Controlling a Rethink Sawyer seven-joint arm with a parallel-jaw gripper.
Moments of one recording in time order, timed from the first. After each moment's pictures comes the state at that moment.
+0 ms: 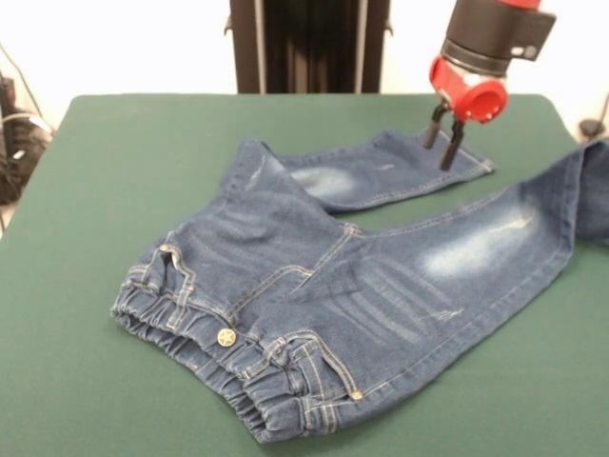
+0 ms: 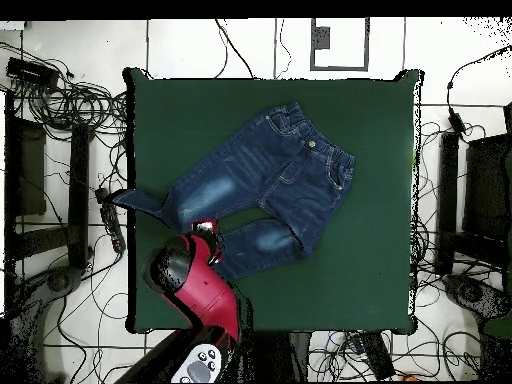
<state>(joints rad) 0.48 -0.45 -0.35 1.98 1.03 0.07 2.43</state>
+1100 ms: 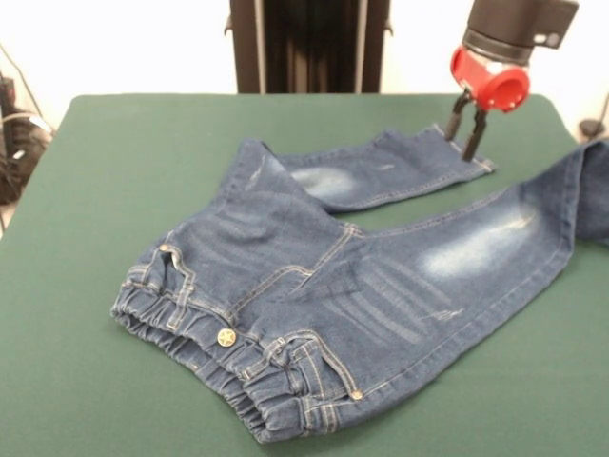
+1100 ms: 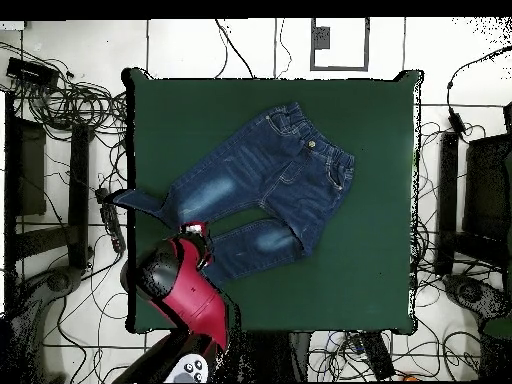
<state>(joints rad) 0.52 -0.48 -0.35 2.00 1.09 0.07 2.43</state>
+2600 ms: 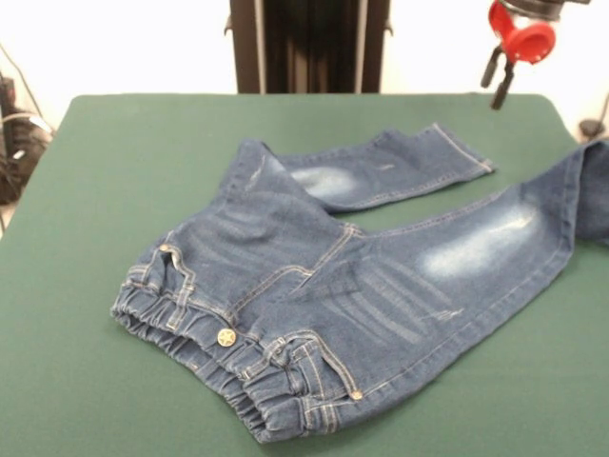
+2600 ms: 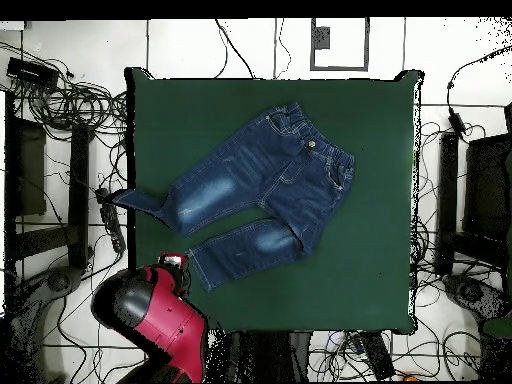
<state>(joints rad) 0.71 -0.47 -0.51 2.00 1.02 0.38 2.74</state>
